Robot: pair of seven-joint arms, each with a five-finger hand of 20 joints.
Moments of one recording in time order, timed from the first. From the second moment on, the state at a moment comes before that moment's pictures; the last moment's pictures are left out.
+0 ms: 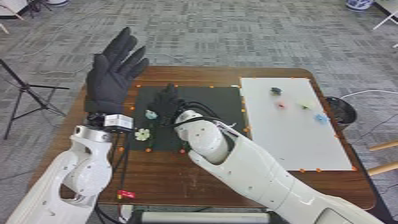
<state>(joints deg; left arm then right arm) 98.1 -58.9 -82.3 -111.2 42.9 -6.0 23.3 -57.3 -80.2 32.8 -81.0 -166.9 -14.6 7.6</state>
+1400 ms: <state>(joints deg) 113.8 -65.6 -88.2 -114.7 42.7 -1.8 21.6 -98.5 -39.2 90.4 -110.9 -147.7 -3.3 22.4</state>
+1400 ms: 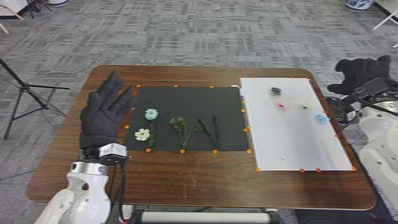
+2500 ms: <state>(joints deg) 115.0 -65.6 -88.5 -114.5 42.2 -1.0 21.8 -93.3 -40.8 85.1 -100.4 -145.6 -17.6 16.2</state>
